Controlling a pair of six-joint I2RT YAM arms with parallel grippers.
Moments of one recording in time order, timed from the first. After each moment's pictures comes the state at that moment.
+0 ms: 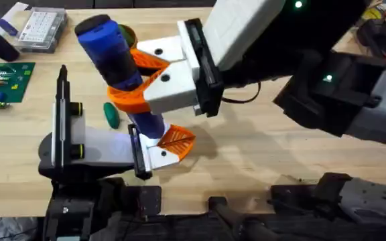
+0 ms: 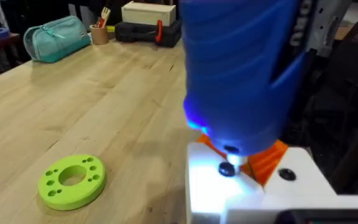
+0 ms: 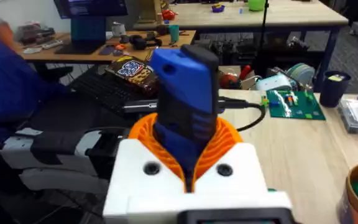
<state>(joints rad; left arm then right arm) 0.04 0.00 0.03 -0.20 1.34 0.10 0.83 1.30 0.92 0.44 -0.92 0.10</state>
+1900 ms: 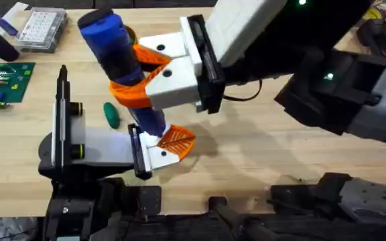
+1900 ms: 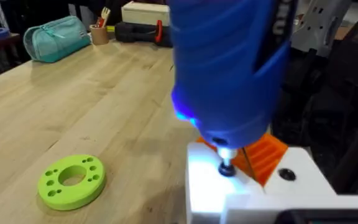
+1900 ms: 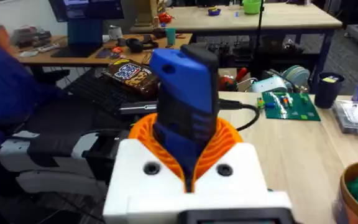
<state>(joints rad) 0.04 0.00 0.03 -0.20 1.34 0.10 0.82 1.30 0.92 0.45 -0.92 0.11</state>
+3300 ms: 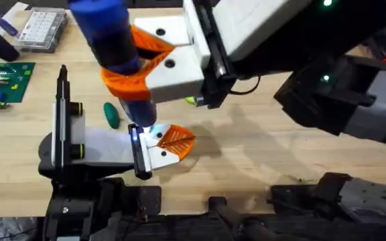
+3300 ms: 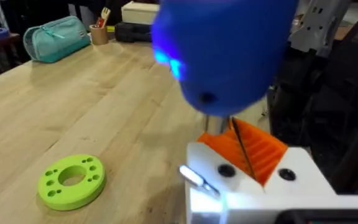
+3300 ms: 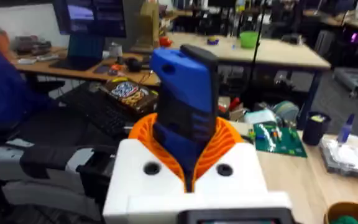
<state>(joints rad) 0.04 0.00 0.03 -0.20 1.34 0.10 0.81 1.30 0.90 0.65 -0.93 0.15</state>
